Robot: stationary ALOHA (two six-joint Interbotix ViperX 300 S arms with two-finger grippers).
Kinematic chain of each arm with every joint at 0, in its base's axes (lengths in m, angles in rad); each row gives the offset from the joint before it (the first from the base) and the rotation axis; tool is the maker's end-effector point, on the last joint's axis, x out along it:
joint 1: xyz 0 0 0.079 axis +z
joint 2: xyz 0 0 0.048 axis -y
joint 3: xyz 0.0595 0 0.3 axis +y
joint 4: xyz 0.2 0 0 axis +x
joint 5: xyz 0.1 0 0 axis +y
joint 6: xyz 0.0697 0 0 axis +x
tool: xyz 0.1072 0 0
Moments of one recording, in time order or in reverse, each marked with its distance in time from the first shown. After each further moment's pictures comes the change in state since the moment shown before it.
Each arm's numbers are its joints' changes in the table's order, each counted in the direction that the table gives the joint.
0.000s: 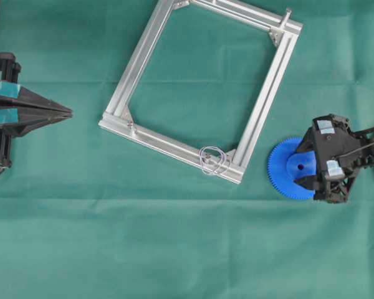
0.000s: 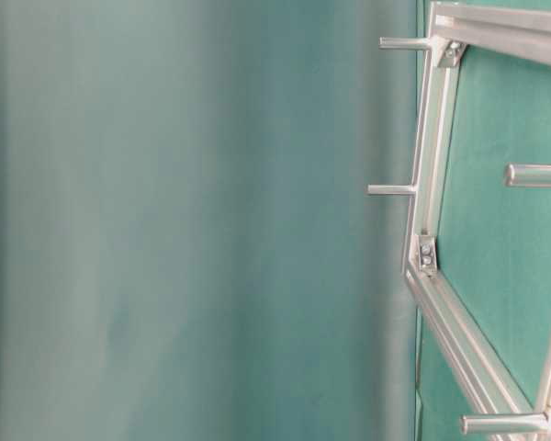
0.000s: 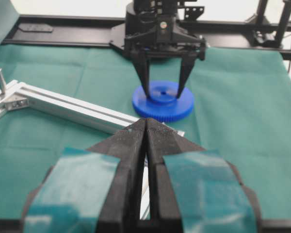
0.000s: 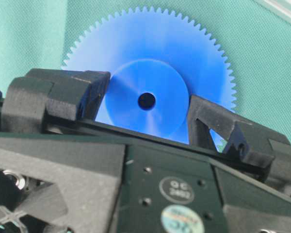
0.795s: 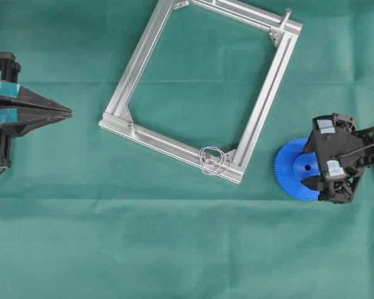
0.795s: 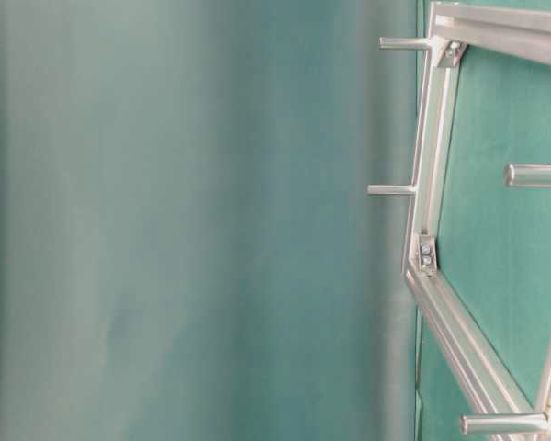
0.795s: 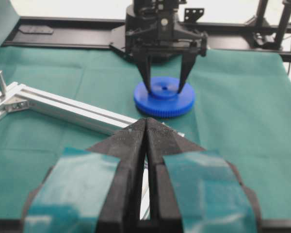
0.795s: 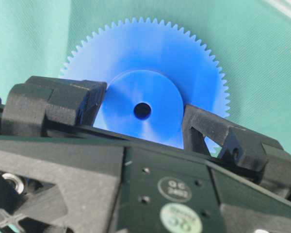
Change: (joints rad) left arm 0.000 0.000 -0.005 0.000 0.000 0.000; right arm 0.003 0.064 -0.048 -0.006 0.127 0.003
